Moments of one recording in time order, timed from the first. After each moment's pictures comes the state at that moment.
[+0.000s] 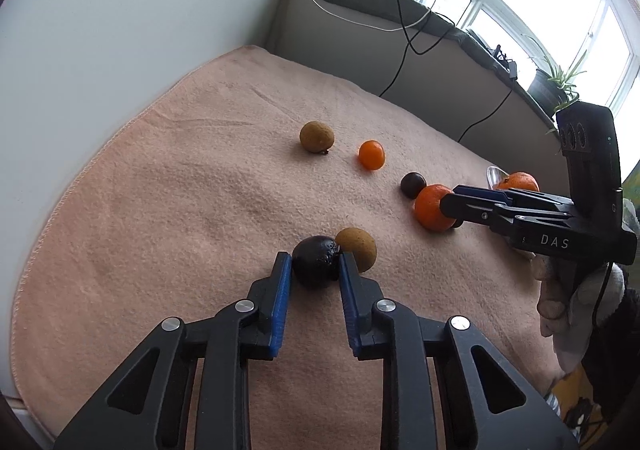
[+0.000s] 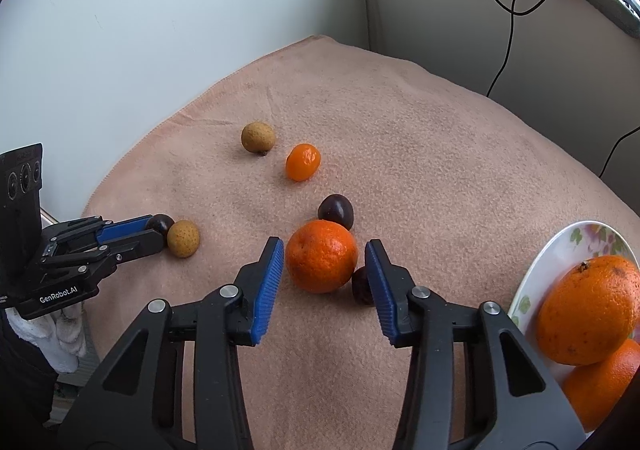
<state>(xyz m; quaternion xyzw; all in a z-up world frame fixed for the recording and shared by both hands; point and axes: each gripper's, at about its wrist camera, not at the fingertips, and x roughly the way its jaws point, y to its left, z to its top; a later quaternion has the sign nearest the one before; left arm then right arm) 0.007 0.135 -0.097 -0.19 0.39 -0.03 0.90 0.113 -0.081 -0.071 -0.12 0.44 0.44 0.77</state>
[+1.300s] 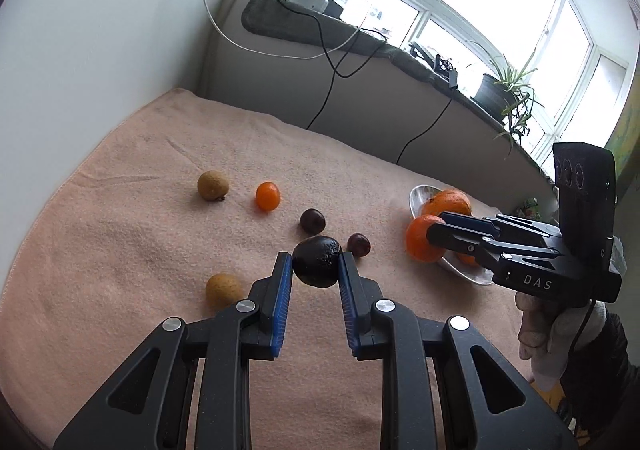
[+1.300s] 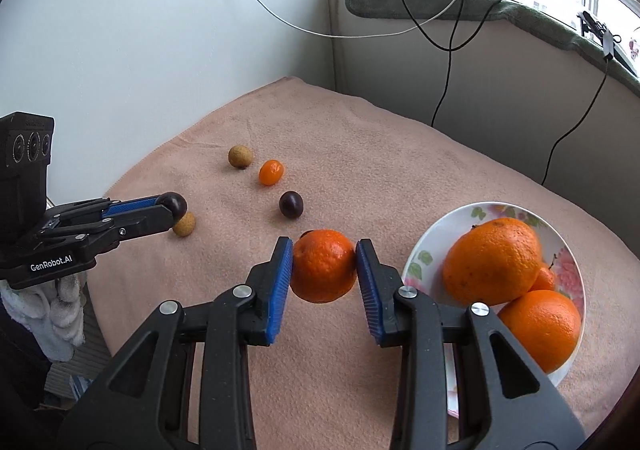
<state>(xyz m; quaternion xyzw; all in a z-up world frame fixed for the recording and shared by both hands) 0.016 0.082 -0.051 -0.18 0.34 -0.10 0.92 0.091 -0.178 -0.028 -0.10 0.38 0.41 0.82</state>
